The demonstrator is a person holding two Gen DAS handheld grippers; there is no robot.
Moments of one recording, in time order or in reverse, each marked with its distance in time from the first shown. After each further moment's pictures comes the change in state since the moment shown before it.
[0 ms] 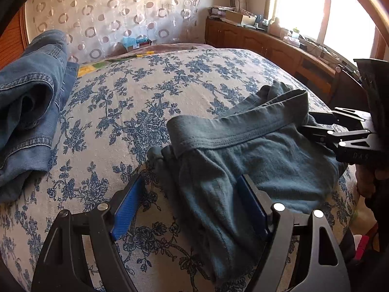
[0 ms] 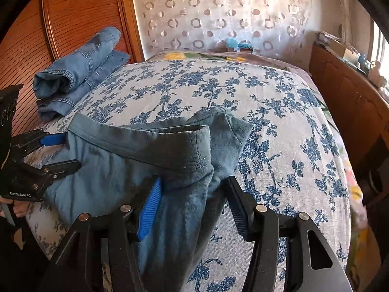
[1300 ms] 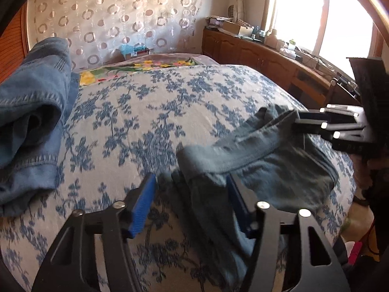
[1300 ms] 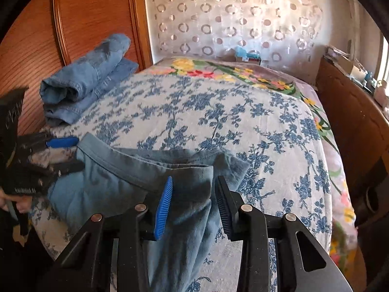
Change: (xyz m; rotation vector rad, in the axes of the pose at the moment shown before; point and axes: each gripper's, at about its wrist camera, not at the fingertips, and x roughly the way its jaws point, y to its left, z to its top) left arm -0.012 0.014 0.021 -0.016 -0.058 -0.046; right arm -0.003 0.001 0.029 -0.075 0.007 0.031
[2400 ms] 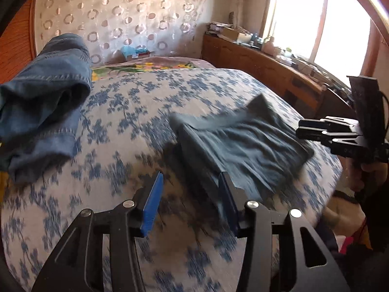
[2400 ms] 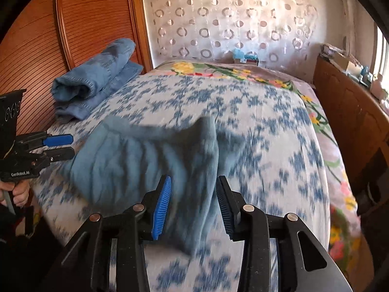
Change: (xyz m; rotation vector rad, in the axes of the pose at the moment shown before) left arm -0.051 0.000 -0.042 -0.031 -0.028 -0.038; right arm -0.048 0.010 -0.043 0.049 -0.048 0.016
